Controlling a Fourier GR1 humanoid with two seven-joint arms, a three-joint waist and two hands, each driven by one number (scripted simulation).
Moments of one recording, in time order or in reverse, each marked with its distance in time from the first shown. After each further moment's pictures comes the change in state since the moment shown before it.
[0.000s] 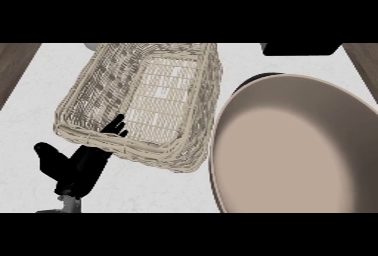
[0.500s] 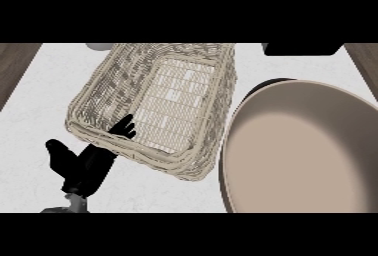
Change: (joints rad) left arm -0.016 -0.023 -0.025 -0.009 -0.018 -0.013 0.038; right arm 0.109 -0.124 -0.095 0.015 0.011 -0.120 -0.339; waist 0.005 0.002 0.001
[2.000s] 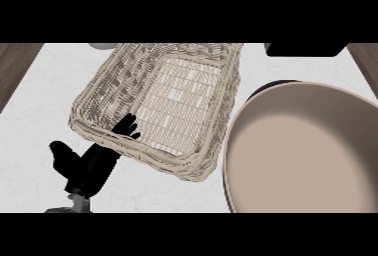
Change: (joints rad) left arm 0.003 -0.022 0.002 0.006 -0.021 -0.030 -0.009; right arm -0.143 -0.154 -0.415 -0.621 -0.942 0.429 0.586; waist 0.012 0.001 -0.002
